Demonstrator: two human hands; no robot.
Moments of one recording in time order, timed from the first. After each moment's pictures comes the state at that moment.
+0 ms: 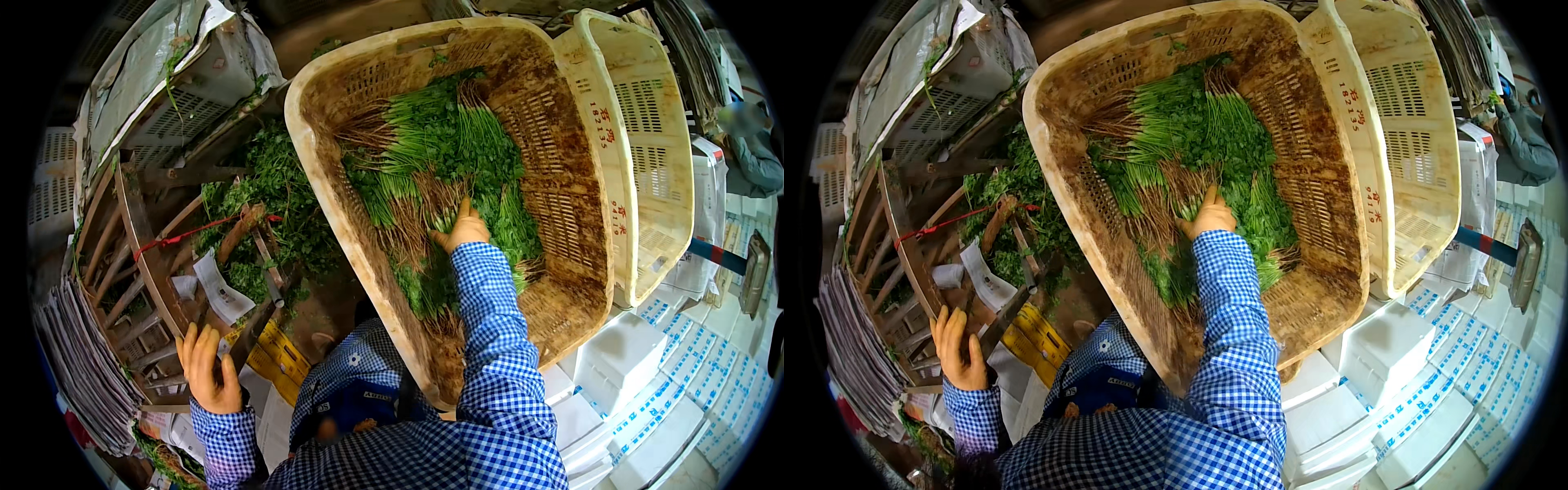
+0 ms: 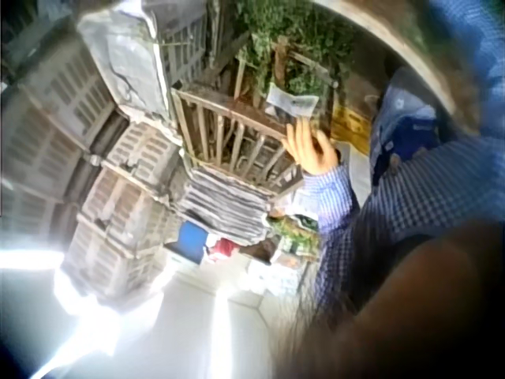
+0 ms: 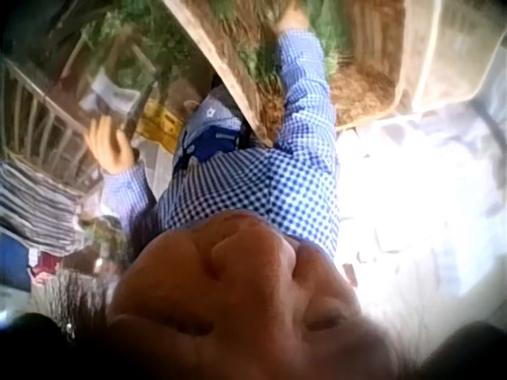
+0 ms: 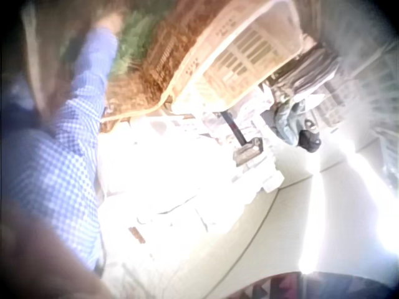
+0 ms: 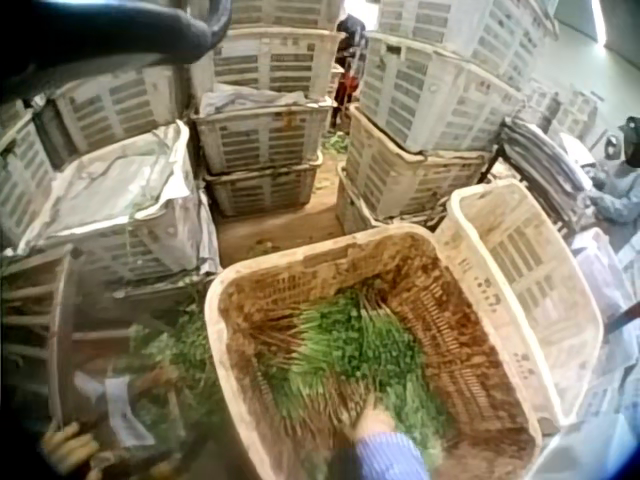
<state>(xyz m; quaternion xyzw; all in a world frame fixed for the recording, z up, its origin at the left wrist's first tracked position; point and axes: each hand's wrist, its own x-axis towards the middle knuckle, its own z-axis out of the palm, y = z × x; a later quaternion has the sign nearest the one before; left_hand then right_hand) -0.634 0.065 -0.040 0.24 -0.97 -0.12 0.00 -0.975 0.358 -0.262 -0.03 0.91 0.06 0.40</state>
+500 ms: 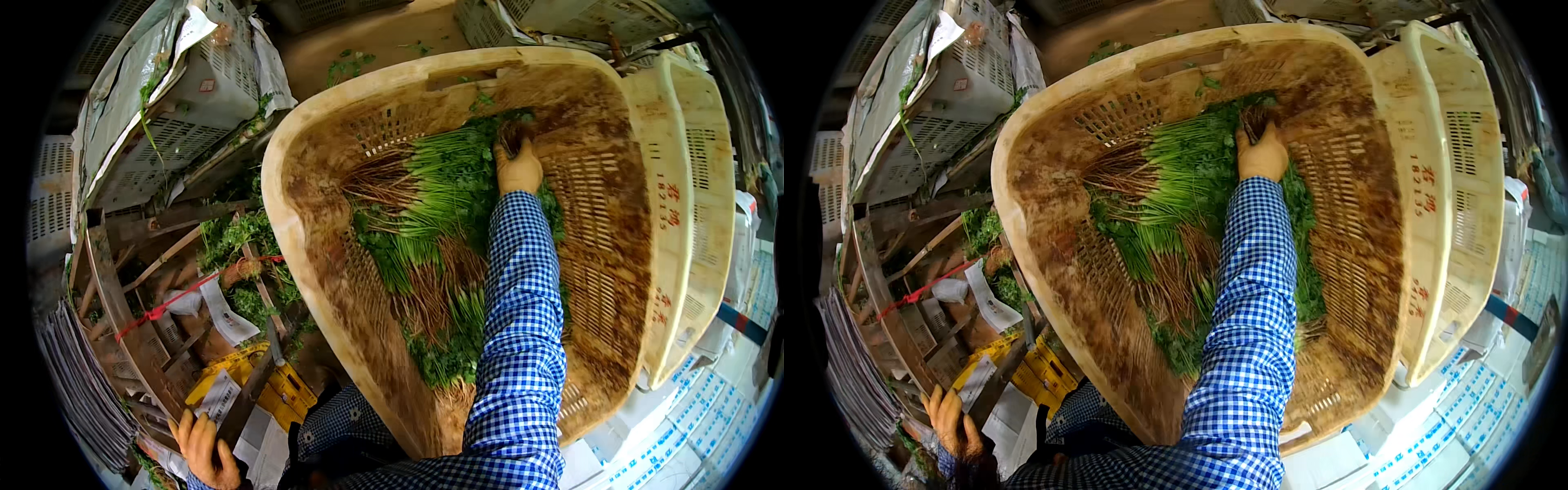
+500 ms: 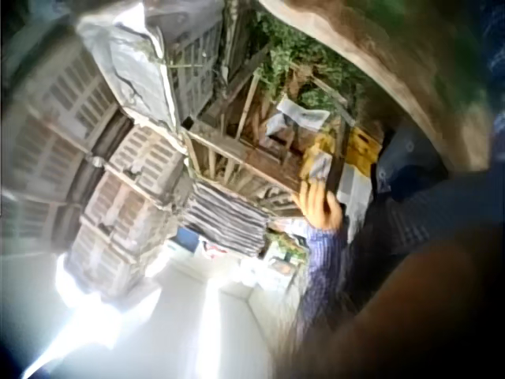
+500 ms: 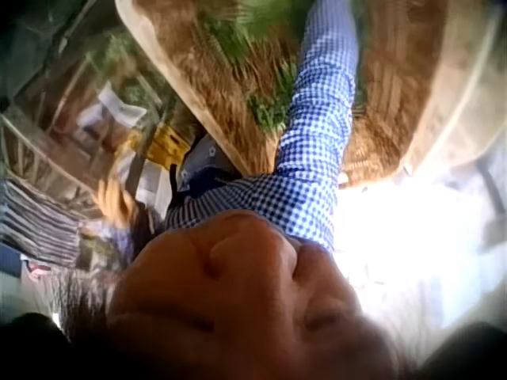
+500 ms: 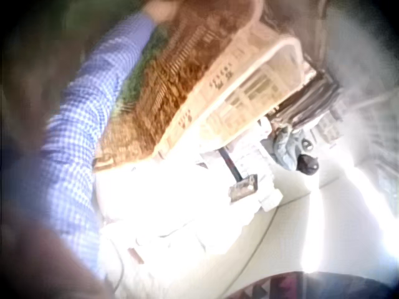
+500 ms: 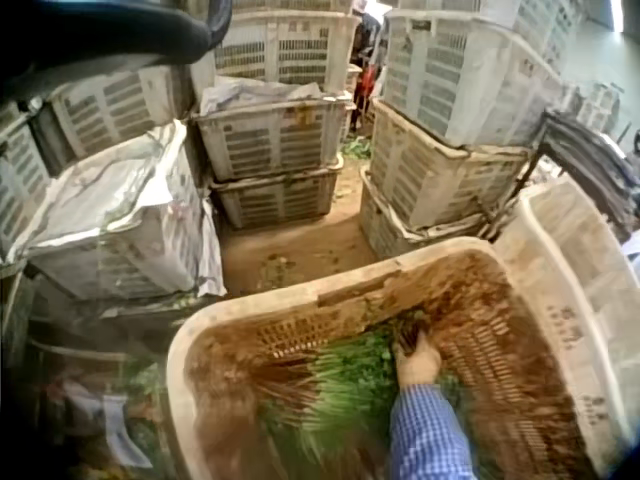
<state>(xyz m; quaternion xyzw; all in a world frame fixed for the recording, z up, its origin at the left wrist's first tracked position) -0.626 0.059 -0.040 0.22 -0.97 -0.06 -0.10 -1.191 0.290 -0.362 0.02 0.99 -0.12 0.07</state>
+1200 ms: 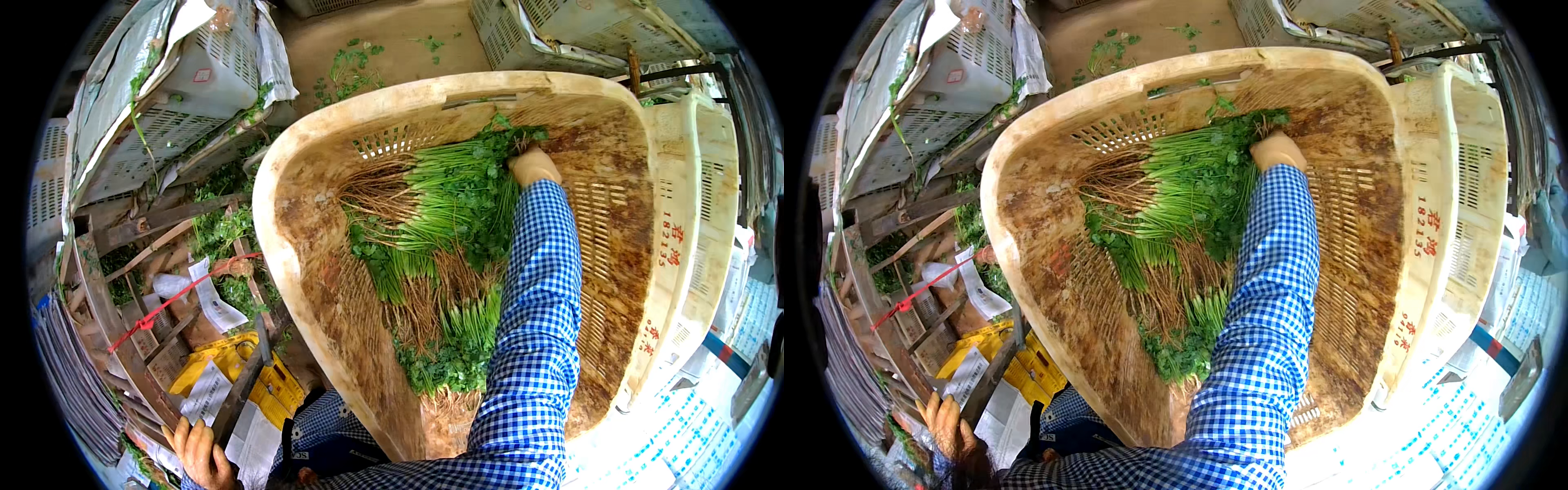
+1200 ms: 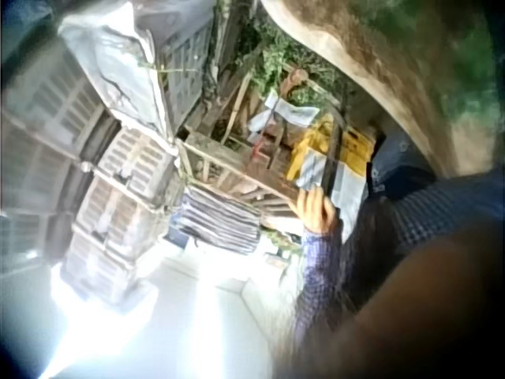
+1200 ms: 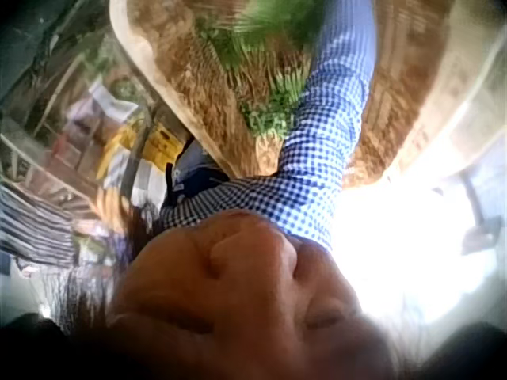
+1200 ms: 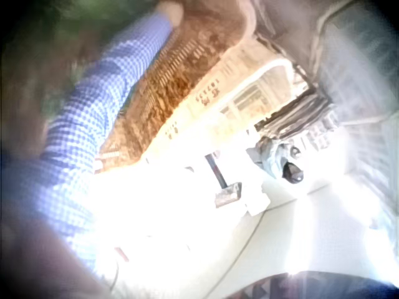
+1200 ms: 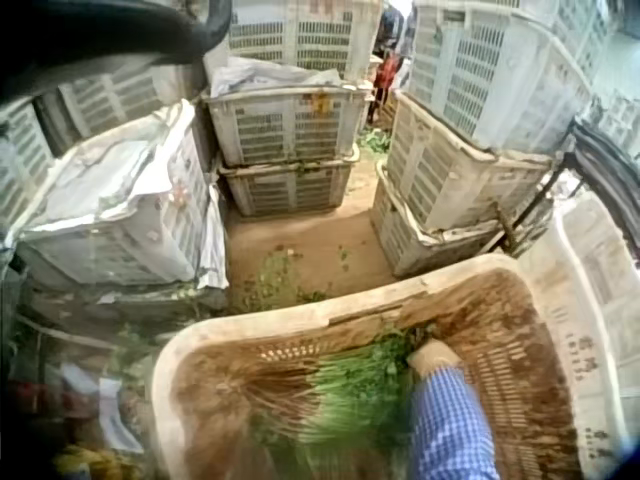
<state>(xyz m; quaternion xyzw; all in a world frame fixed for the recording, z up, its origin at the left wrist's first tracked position) -0.625 0.048 -0.042 0.22 -0.96 -0.05 -0.17 -1.267 0.282 -0.342 -0.01 0.96 0.01 0.29</state>
